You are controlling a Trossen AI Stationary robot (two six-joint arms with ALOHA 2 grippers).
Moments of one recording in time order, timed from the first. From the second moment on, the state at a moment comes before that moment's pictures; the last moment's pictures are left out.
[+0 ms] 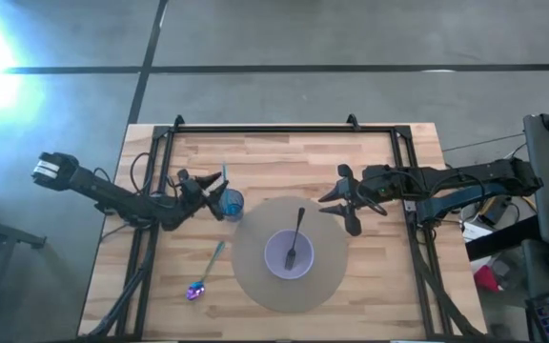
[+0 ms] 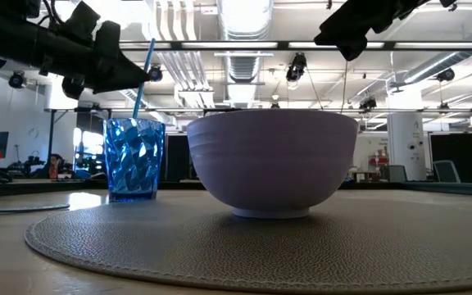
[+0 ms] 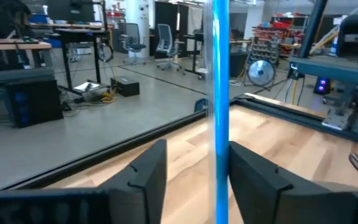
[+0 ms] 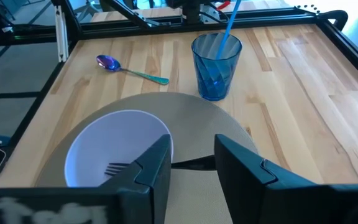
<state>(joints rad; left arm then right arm) -0.28 0.96 0.23 0.71 -1.03 -0.15 0.06 1.05 0.79 -0.23 -0.03 0.13</state>
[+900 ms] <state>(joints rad) -0.28 0.91 0.27 0.70 -1.07 -0.05 0.10 1.05 0.79 -0.23 -0.03 0.13</state>
